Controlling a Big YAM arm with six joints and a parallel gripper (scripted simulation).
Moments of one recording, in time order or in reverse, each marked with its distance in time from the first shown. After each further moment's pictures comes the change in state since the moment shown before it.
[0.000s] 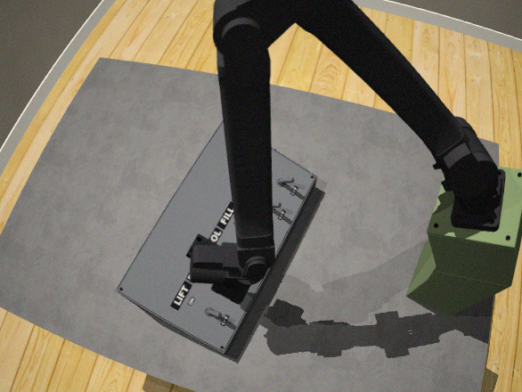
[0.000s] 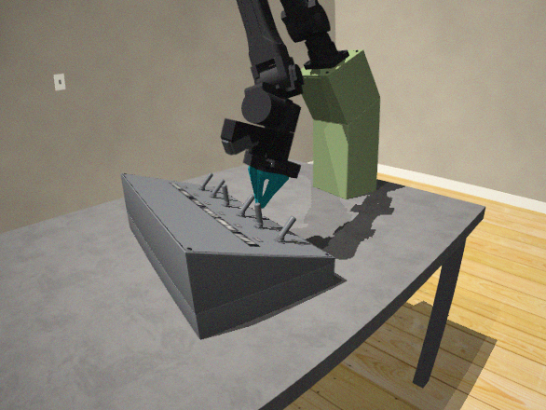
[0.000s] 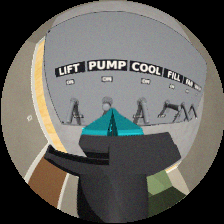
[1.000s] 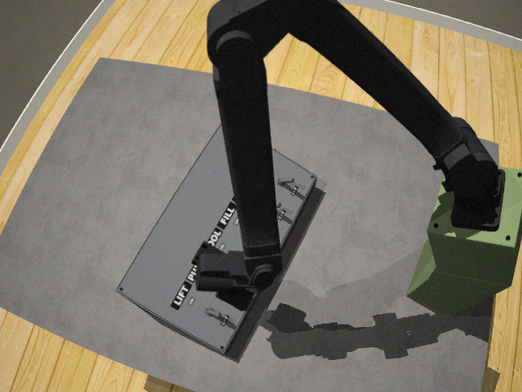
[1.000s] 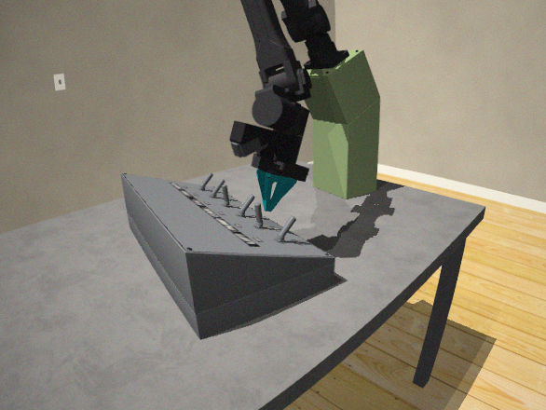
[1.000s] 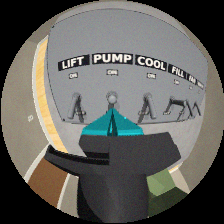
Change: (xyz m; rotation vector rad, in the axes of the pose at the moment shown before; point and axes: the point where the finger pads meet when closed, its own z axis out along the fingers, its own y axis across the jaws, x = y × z) arm 0.013 0.009 0.002 -0.014 -0.018 0.008
